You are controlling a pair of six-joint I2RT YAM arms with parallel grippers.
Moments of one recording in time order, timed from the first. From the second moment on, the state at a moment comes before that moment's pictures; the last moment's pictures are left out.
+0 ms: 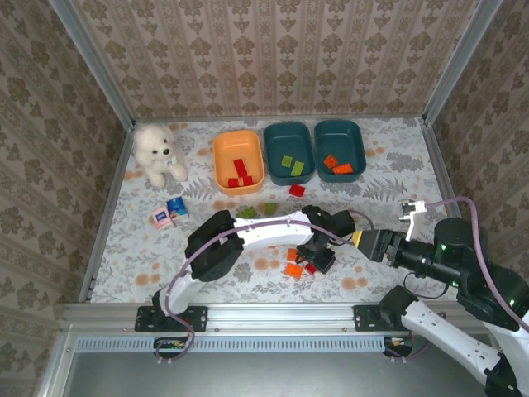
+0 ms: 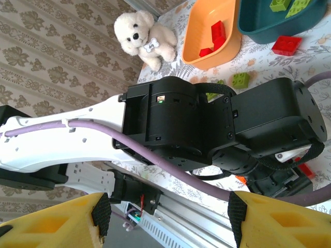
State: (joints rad) left arm -1.26 2.17 1.73 -1.00 0.08 -0.47; right arm 0.63 0.48 1.12 -1.06 -0.19 0.81
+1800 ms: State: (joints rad) left arm -0.59 1.97 1.91 -1.10 0.01 -0.41; right arm 0.60 0.99 1.29 -0.88 -0.29 0.69
